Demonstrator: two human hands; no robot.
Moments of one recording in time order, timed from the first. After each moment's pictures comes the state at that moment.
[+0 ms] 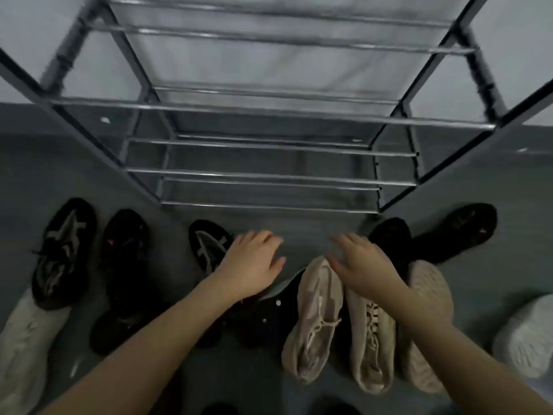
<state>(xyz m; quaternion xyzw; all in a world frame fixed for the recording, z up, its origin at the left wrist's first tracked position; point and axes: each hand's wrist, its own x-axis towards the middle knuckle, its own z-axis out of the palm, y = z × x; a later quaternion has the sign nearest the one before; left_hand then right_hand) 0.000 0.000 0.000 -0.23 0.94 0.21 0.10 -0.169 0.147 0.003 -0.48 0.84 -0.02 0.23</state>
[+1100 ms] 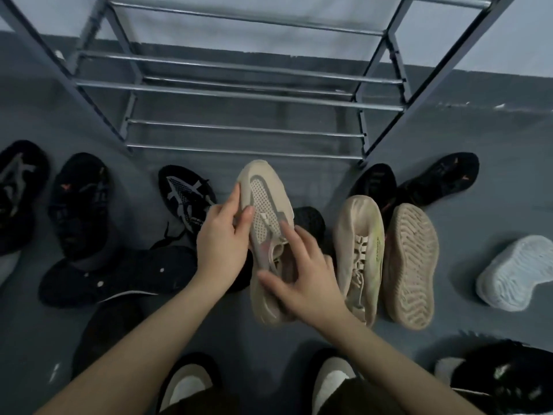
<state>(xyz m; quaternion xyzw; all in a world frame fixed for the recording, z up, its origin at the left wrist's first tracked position) 0.045 0.085 -0.061 -0.44 0.79 0.38 -0.21 -0.036 0.222 -0.054 -0.43 0.83 -0.25 0.23</state>
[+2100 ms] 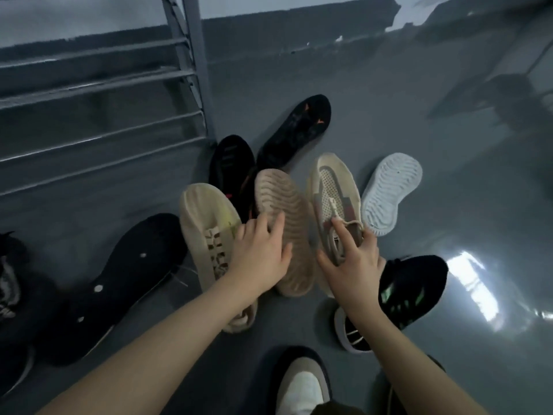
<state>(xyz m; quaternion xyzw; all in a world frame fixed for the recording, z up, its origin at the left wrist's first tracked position) -0.138 0.274 -0.101 -0.09 0.98 0.18 0.05 -0.178 0.440 -0.103 -0.08 0.97 -0.22 0.01</state>
